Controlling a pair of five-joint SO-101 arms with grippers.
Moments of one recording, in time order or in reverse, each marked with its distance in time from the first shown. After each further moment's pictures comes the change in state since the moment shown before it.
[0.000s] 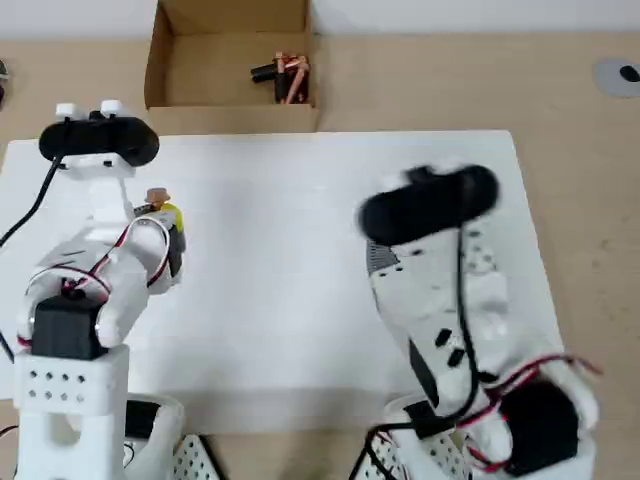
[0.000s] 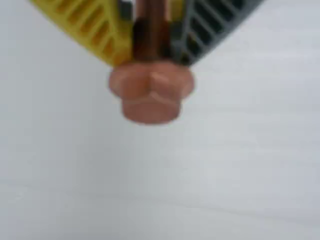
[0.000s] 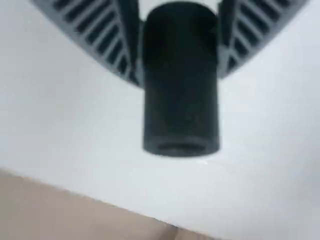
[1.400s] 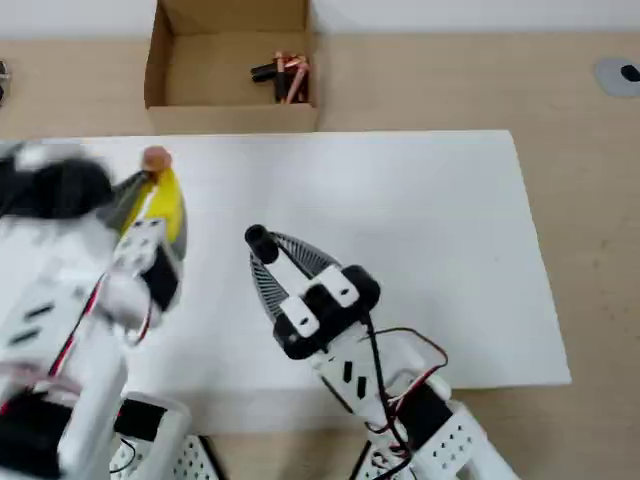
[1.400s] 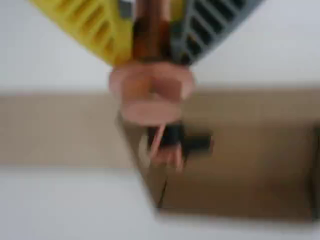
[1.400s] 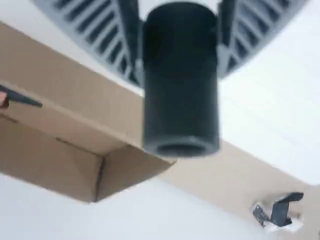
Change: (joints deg) left arm 7.7 -19.7 -2.7 -11.6 5.3; right arm -24.7 -33.1 67.3 -64.2 5.3
